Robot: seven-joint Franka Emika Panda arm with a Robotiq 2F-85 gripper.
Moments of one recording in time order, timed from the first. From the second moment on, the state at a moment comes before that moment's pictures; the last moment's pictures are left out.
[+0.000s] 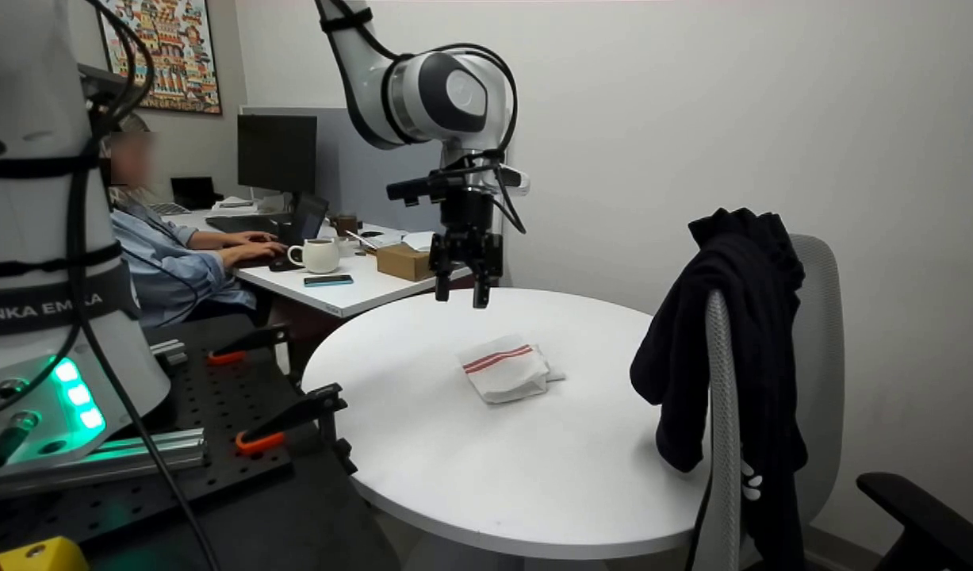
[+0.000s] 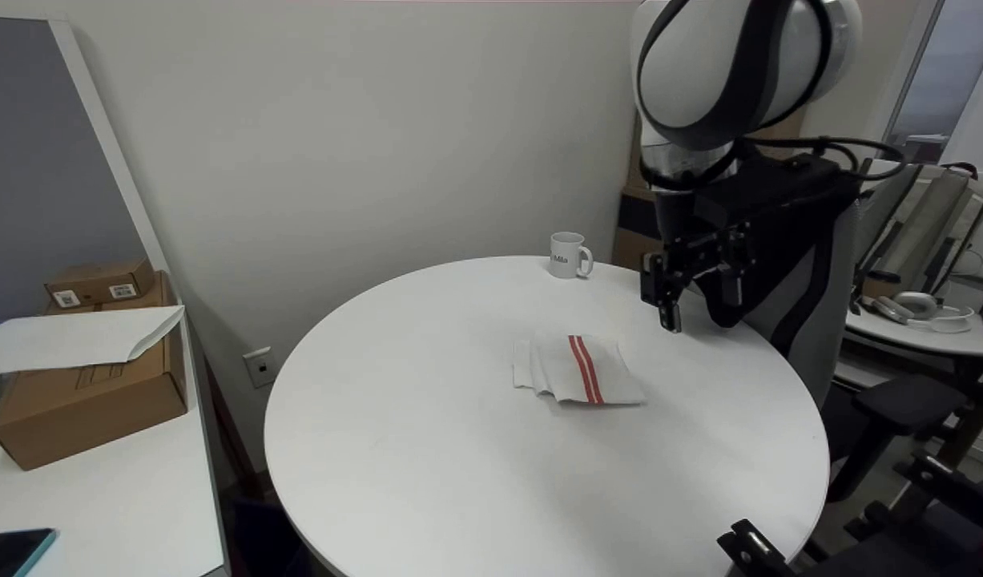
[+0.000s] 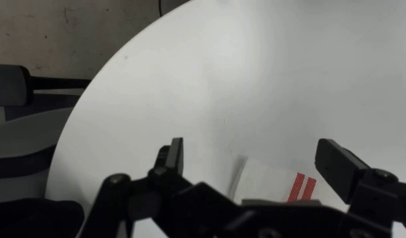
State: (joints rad) arm 0.07 0.18 -0.13 -2.50 -0.33 2.49 0.20
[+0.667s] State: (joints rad) arm 0.02 -0.05 -0.13 -2.72 -0.33 2.55 0.19
